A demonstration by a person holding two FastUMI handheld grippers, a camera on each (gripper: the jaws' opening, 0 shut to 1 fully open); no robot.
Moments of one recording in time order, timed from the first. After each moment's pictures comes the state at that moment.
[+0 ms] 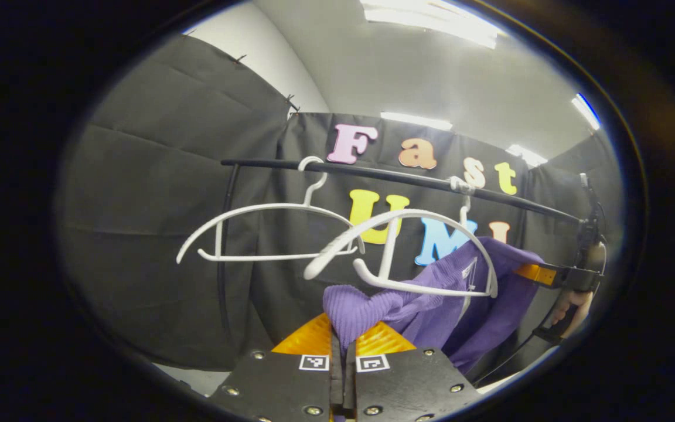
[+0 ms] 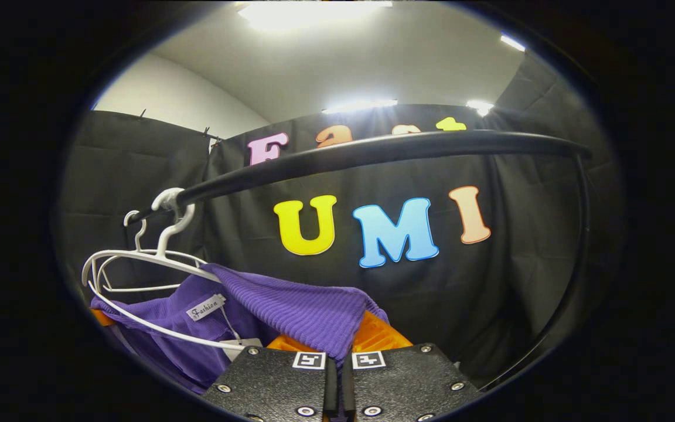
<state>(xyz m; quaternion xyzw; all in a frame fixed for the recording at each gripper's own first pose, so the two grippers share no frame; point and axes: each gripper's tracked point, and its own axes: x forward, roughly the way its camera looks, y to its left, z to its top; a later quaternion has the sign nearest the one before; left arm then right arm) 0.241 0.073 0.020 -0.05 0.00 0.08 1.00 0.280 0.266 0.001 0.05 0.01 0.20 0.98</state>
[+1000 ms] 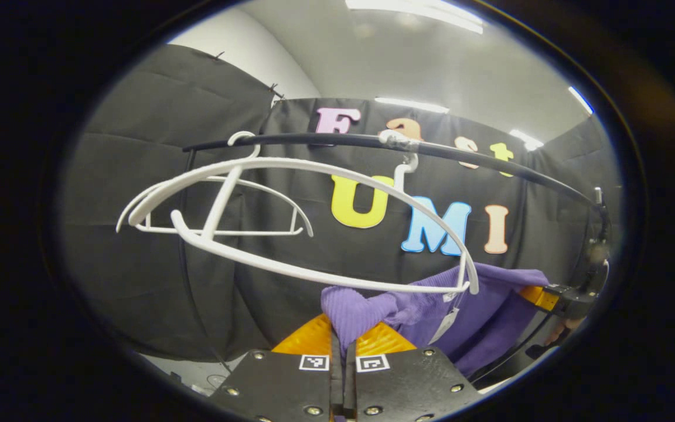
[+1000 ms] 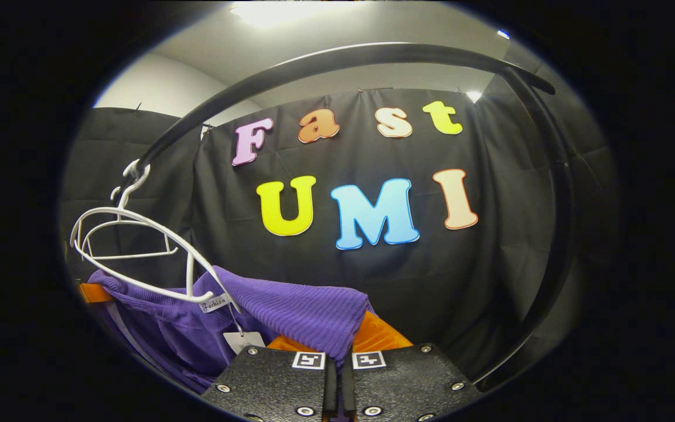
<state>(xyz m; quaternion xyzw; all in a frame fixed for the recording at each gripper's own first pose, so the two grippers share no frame) 0.303 -0.042 -0.016 -0.04 0.04 0.09 0.99 0.315 0.176 -0.067 0.04 0.05 0.21 0.98</state>
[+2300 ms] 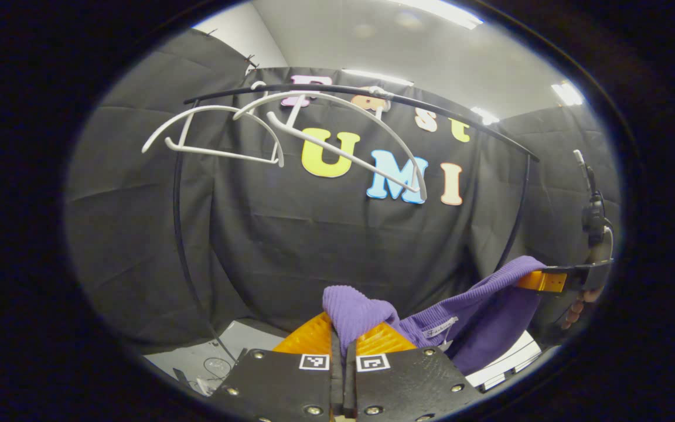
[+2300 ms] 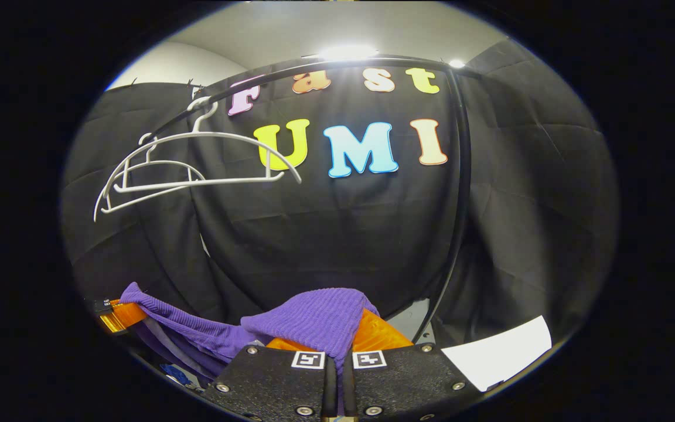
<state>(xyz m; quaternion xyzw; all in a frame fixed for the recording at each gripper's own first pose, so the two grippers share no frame) 0.165 -0.005 -0.136 -0.04 0.13 -0.04 0.99 0.090 0.191 -0.161 0.01 0.20 0.14 0.97</state>
